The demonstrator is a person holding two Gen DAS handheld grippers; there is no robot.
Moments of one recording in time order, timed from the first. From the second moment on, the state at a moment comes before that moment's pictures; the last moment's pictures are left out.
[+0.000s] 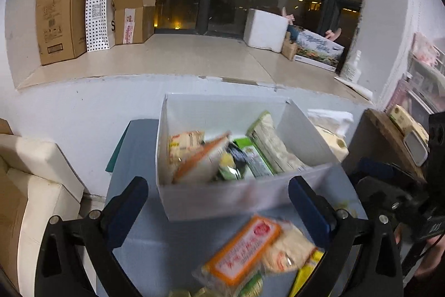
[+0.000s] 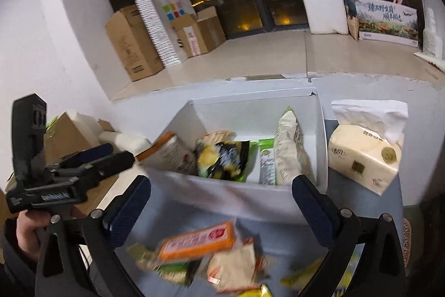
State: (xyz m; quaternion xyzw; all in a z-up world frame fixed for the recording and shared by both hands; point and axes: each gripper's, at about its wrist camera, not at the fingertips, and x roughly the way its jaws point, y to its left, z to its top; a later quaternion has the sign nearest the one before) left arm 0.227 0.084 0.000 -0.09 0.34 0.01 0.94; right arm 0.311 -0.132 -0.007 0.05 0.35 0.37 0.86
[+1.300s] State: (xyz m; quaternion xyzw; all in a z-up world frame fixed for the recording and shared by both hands) left arm 0.082 0.032 -0.076 -0.06 0.40 -0.06 0.91; right arm 0.314 -0.220 -0.147 -0.02 0.48 0.24 0.84
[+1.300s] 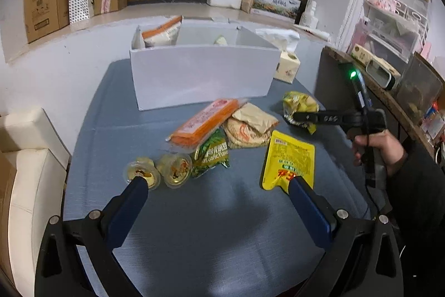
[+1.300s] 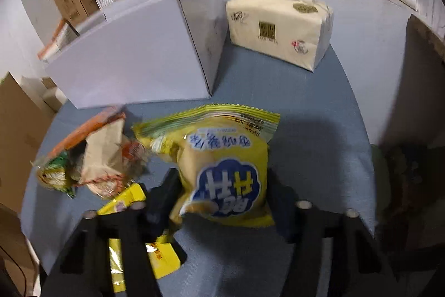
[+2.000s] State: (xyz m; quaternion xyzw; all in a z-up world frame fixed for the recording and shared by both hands) left arm 0.230 0.031 -0.124 -0.02 0.48 -0.10 0.87; right arm 0.194 -0.248 -0.053 0.05 0.36 0.27 0.89
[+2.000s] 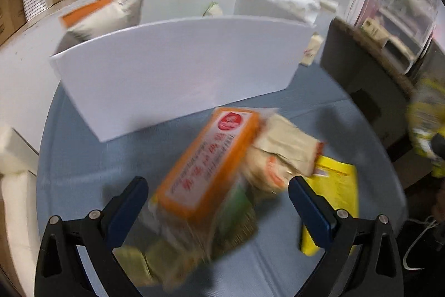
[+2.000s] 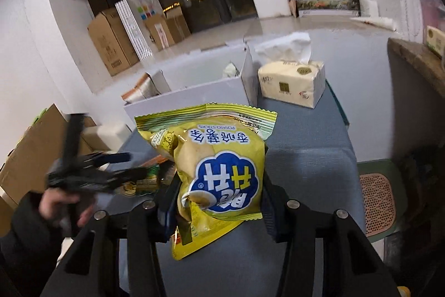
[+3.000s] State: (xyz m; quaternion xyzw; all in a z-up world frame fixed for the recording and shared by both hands) left arm 0.187 0.064 -0.030 -0.06 0.36 -0.11 0.93; right arm 0.192 -0.214 -0.060 0.03 0.36 0.30 0.88
